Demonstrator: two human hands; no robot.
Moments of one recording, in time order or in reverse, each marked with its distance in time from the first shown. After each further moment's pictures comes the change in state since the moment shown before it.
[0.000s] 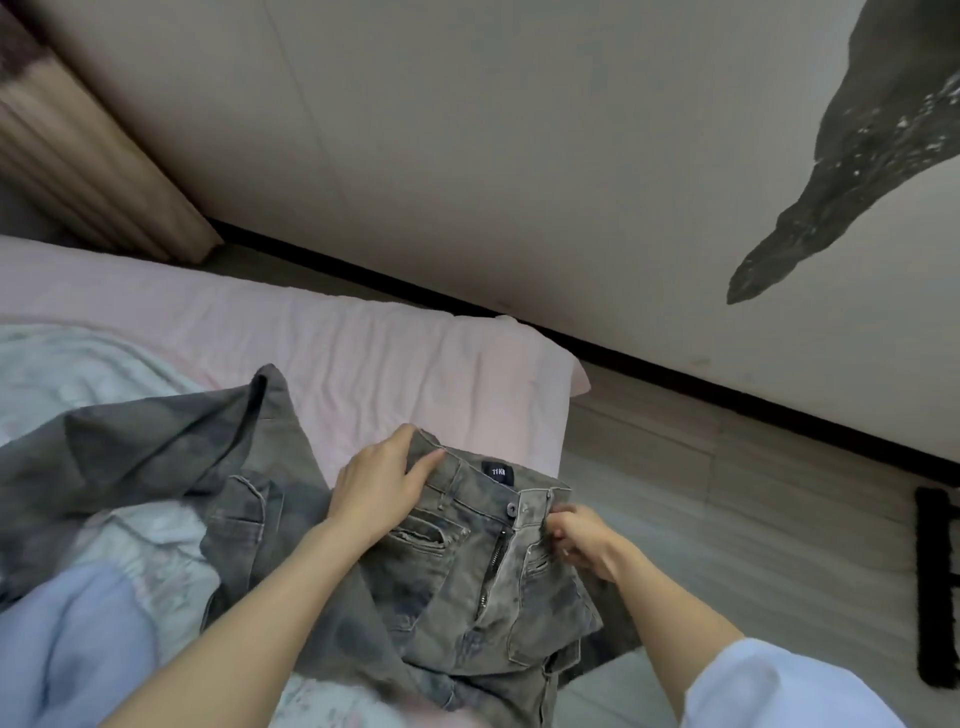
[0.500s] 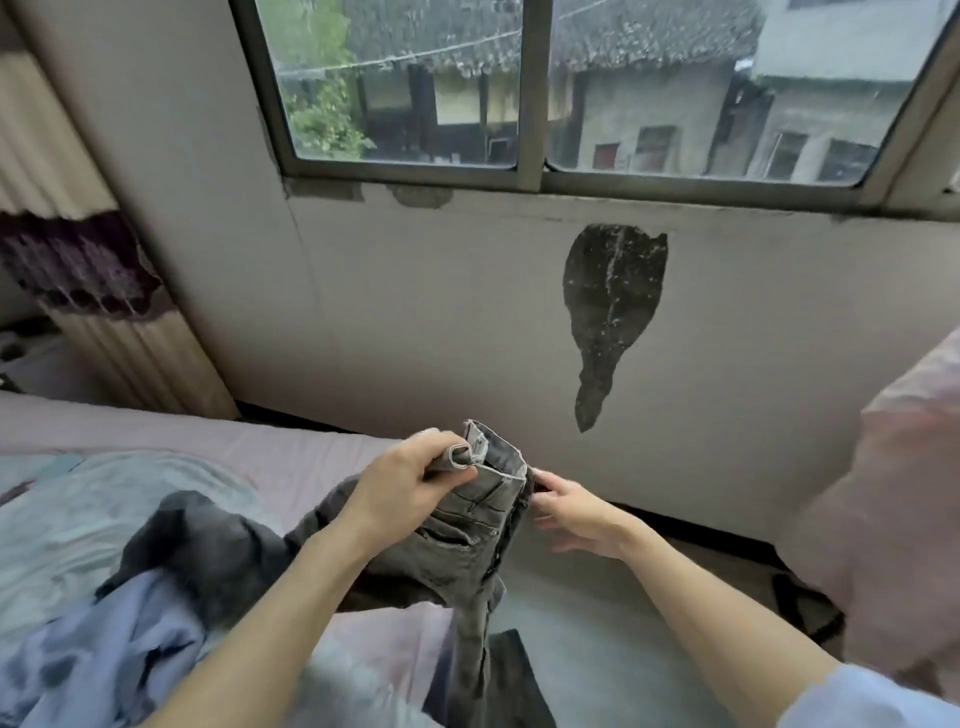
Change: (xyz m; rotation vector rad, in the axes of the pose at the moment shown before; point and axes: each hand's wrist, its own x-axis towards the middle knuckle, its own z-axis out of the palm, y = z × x) left_hand -0.289 0.234 -0.147 -0.382 0.217 0.708; right_hand -0.378 0.012 -0.123 -0.286 -0.034 -0.614
